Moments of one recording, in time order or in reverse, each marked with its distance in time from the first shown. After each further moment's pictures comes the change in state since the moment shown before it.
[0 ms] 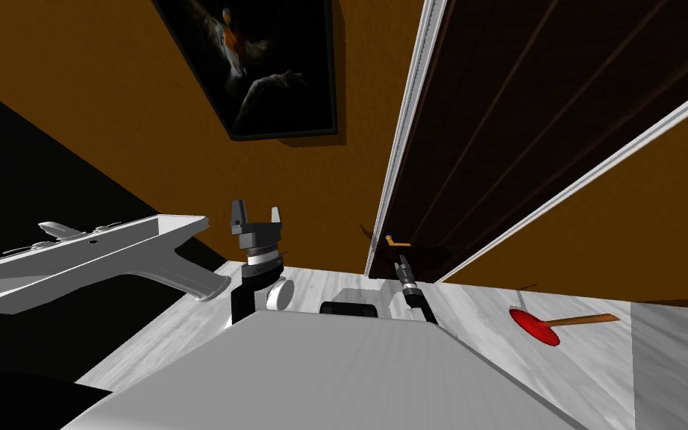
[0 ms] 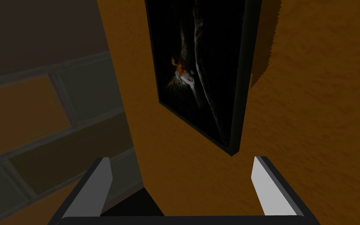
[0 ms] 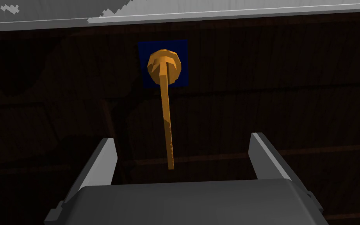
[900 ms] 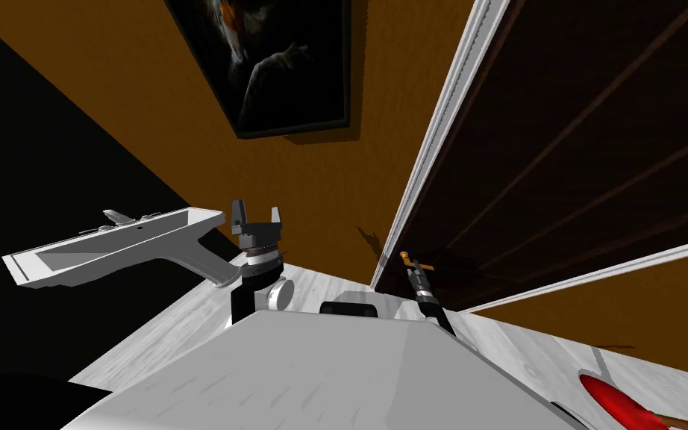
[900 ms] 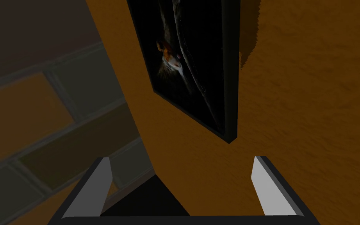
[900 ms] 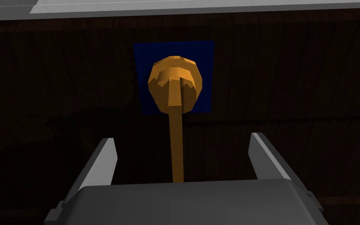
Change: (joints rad) arm 0.004 -0.058 -0.044 0.126 -0.036 -0.067 -0.067
